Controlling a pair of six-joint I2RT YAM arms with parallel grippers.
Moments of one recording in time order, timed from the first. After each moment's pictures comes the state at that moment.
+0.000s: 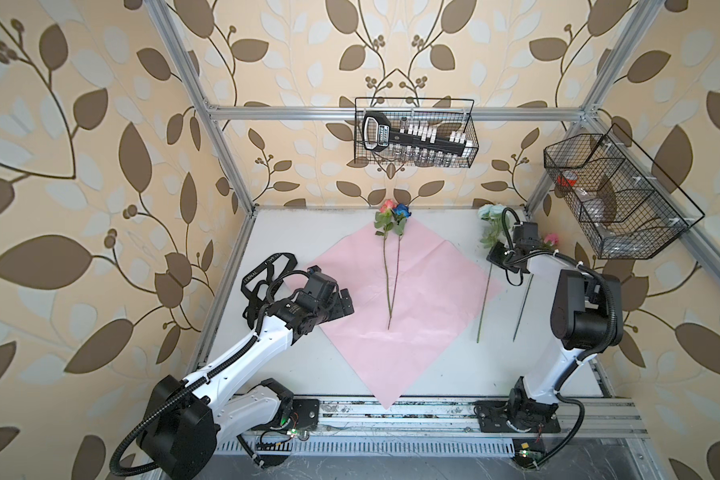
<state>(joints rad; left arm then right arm) -0.50 1.07 0.70 -0.54 -0.08 -0.76 -0.14 1.82 1.17 -0.26 -0.12 0.37</state>
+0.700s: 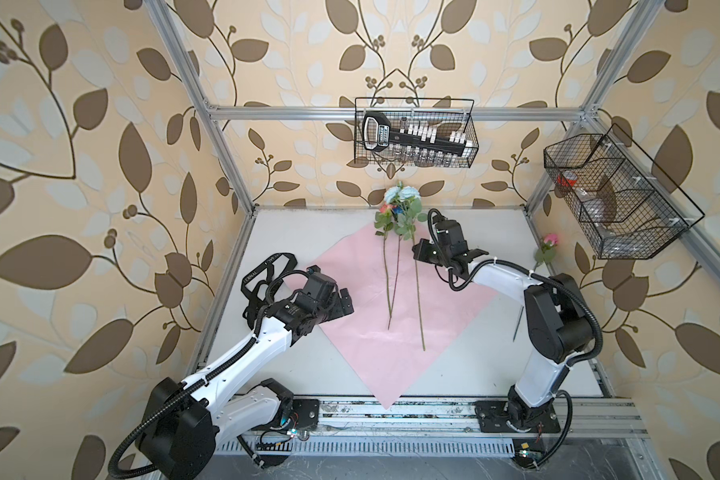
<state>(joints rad) -0.50 1.06 0.69 -0.53 -0.08 -0.76 0.40 1.85 1.25 -0.02 -0.11 0.59</state>
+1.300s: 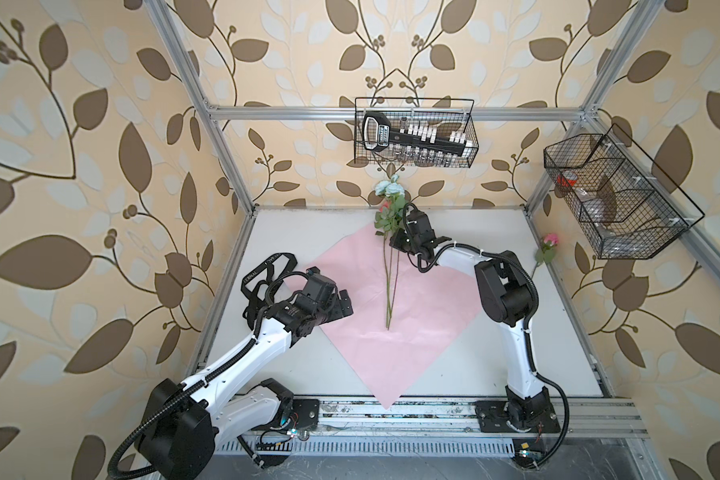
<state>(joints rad) -0.50 1.06 0.68 -0.54 -0.09 -0.76 0.43 2.26 1.64 -0.02 -0.08 0.74</state>
